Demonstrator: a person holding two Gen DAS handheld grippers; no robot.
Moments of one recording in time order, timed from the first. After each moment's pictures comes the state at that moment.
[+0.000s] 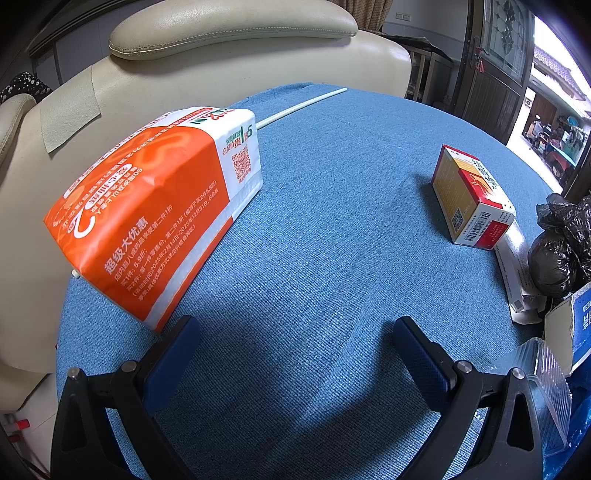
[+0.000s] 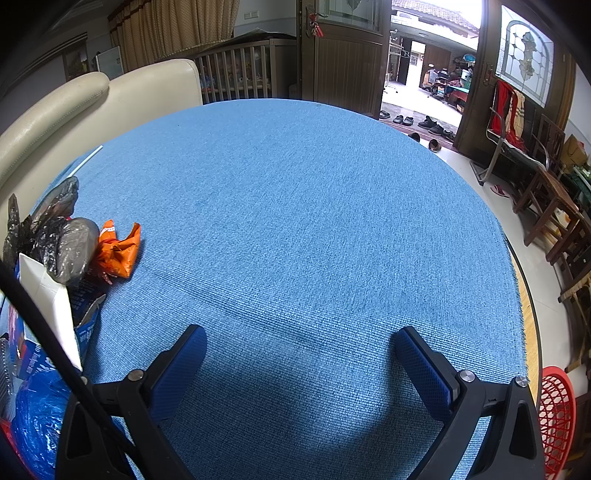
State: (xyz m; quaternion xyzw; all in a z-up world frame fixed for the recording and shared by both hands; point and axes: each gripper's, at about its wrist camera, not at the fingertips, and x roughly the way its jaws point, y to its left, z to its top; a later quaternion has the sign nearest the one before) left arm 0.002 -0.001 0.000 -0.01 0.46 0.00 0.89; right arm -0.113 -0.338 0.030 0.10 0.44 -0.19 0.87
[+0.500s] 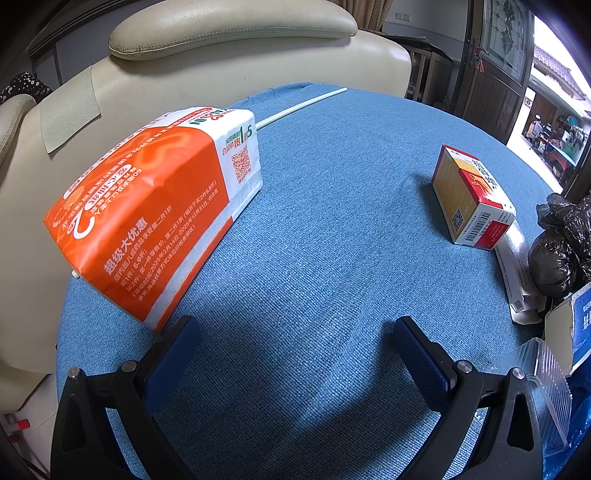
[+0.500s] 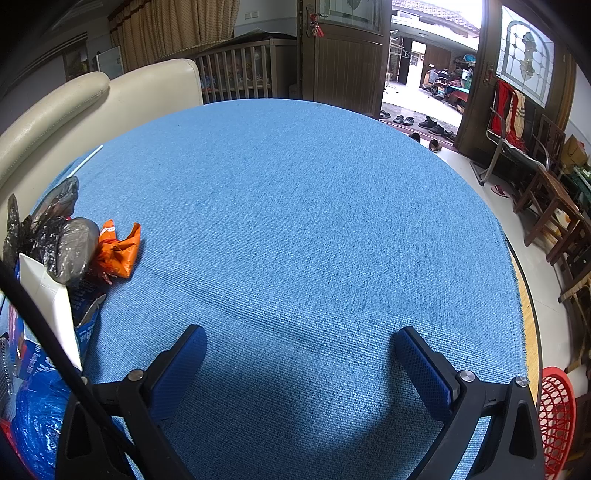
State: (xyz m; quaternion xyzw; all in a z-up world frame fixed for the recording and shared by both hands) left arm 0.002 0.000 0.000 -0.01 0.46 0.00 0.89; right arm -0.113 -0.338 0.030 0.09 0.45 -0.19 0.87
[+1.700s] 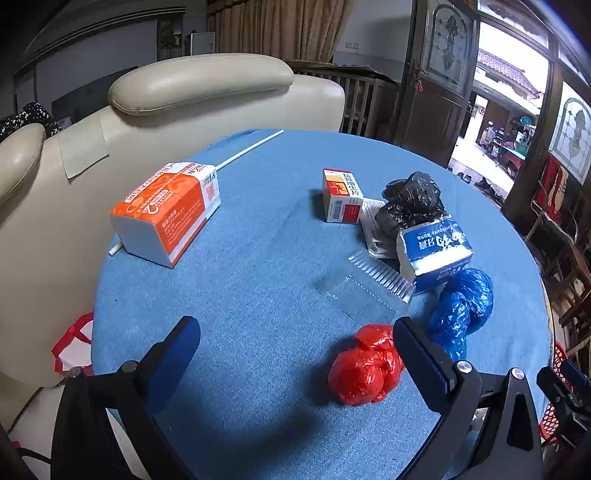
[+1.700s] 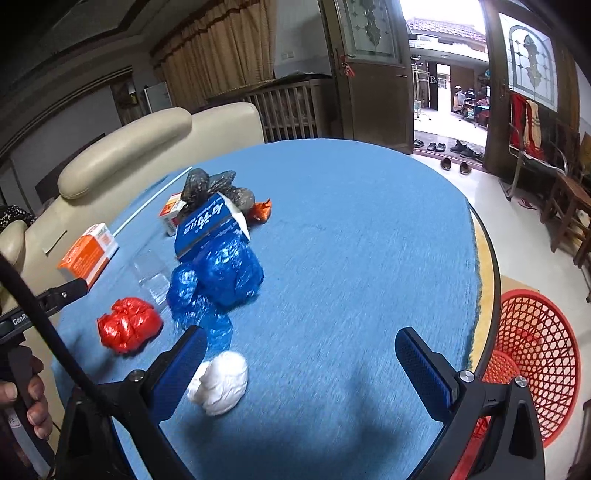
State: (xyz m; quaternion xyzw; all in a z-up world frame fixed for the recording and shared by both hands) left arm -0.146 -0.025 0.085 -0.01 0.40 -0.08 0.91; right arm -0.294 -0.245 0.096 0.13 0.37 -0.10 0.92
